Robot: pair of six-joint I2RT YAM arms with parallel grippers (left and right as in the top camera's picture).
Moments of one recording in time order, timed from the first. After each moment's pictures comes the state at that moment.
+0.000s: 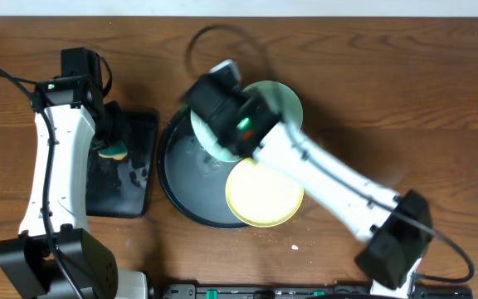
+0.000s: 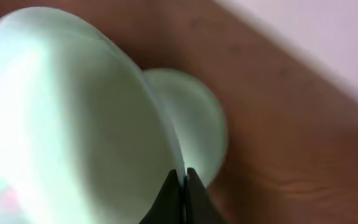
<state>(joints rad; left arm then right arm) 0.15 1.62 1.45 -1.20 -0.13 -0.38 0.83 1.95 1.85 -1.00 0.55 0.25</state>
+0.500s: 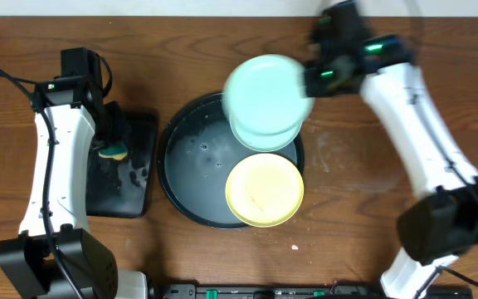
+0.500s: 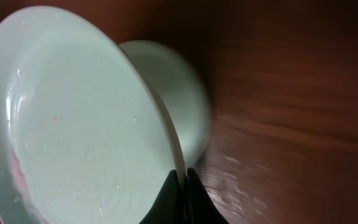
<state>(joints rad) 0.15 1.62 1.45 -1.20 -0.13 -0.38 0.22 1.88 1.85 -1.11 -0.21 0.22</state>
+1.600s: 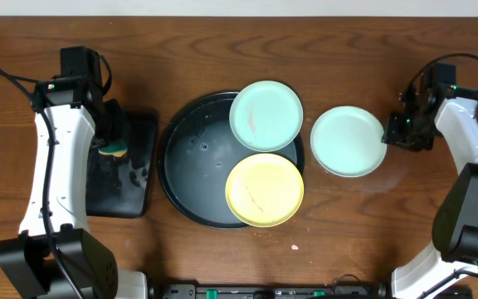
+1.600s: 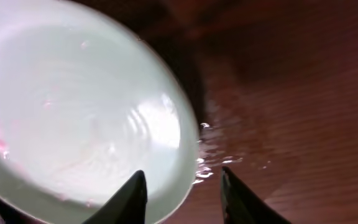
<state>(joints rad) 0.15 1.62 1.45 -1.18 -0.13 -0.38 -0.18 1.86 1.34 -0.94 -0.14 0.09</state>
